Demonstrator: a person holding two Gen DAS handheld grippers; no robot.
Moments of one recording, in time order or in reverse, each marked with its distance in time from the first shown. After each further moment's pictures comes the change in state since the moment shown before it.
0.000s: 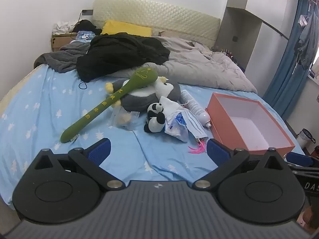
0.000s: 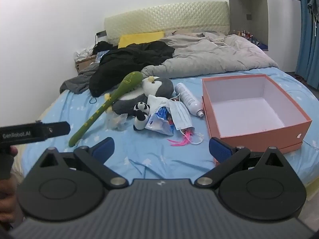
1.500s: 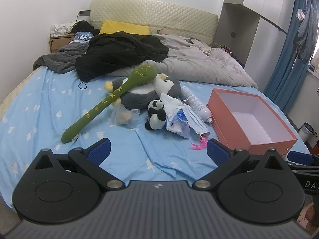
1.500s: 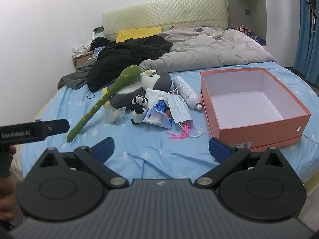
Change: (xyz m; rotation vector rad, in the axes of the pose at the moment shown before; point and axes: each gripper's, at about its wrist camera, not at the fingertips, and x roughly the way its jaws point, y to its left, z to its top) left arm 0.006 0.000 -0.007 0.031 -0.009 0.017; right arm 0.002 -0.001 -0.010 0.032 0.019 0.005
